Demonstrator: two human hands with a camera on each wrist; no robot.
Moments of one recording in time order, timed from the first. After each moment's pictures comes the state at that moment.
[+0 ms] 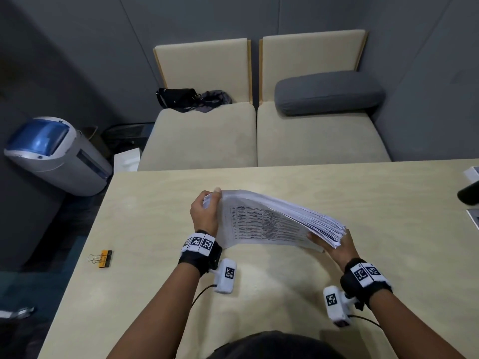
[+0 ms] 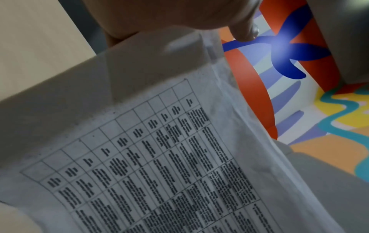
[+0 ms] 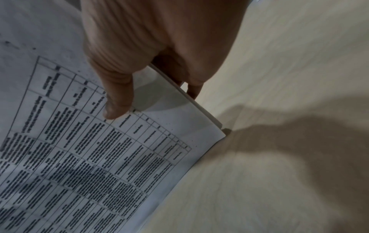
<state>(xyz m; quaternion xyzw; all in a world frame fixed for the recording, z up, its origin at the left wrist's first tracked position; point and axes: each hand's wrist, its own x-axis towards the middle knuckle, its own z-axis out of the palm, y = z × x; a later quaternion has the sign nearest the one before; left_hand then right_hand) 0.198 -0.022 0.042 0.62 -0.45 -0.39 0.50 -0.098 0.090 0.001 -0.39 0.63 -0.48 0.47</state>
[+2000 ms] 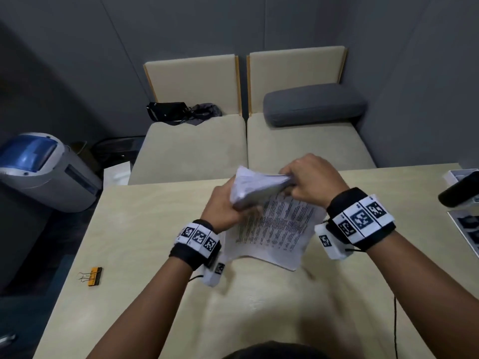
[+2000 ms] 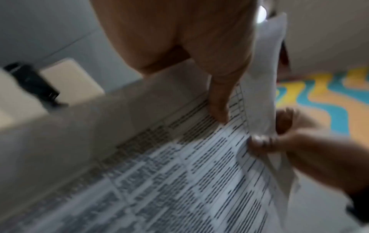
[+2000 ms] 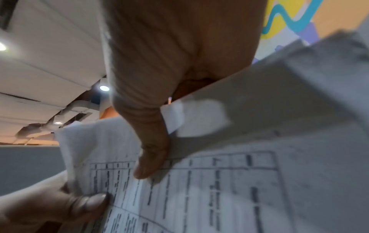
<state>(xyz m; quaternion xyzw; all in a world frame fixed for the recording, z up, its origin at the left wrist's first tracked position) 0.158 -0.033 0.126 0.44 -0.75 -0.40 0.29 -0.055 0.000 0.208 -0.76 0.64 -0.09 0.07</state>
